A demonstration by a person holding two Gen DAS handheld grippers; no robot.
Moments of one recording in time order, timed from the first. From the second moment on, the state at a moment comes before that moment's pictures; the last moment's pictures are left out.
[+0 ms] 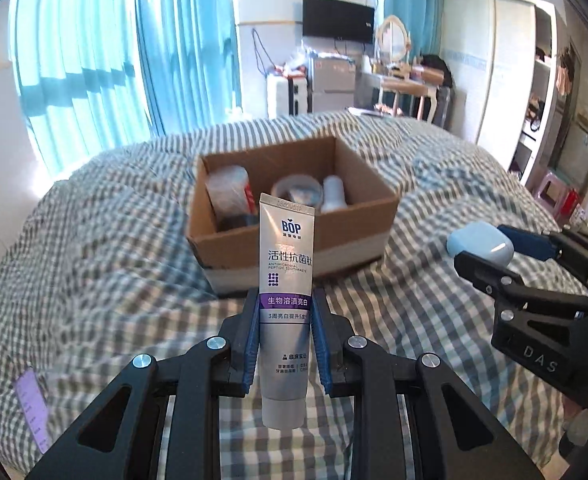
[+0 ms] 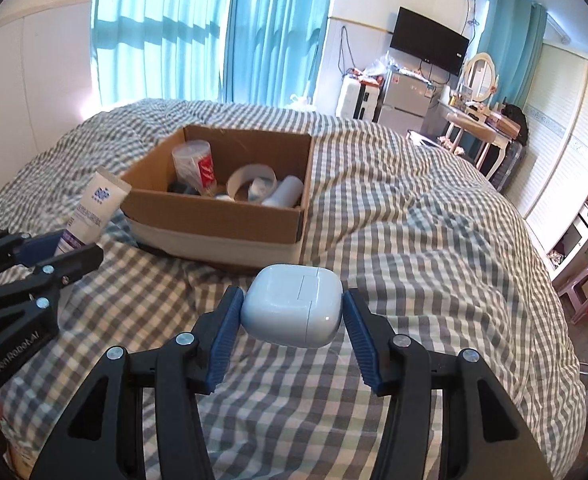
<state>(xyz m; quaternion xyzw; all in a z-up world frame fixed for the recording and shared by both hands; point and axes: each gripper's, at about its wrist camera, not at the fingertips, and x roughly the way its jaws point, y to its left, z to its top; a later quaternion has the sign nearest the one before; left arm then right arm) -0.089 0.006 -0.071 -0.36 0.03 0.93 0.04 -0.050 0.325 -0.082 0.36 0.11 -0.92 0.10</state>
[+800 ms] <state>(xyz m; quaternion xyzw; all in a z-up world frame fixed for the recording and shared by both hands) -0.170 -0.025 -0.007 -0.30 0.03 0.95 0.00 -0.132 0.300 -0.038 0.33 0.11 -0.93 0.10</state>
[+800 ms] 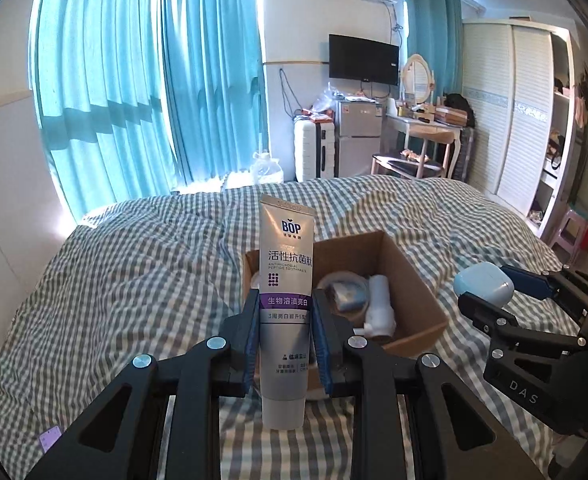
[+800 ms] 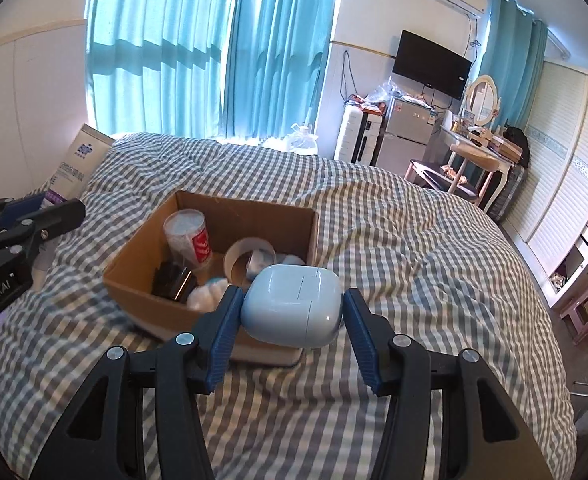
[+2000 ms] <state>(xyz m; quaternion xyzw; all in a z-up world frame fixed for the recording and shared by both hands) -0.315 -0.019 -0.089 -0.37 0.03 0.93 0.04 -0.285 0.266 -0.091 0.36 0.12 -0.91 0.16</state>
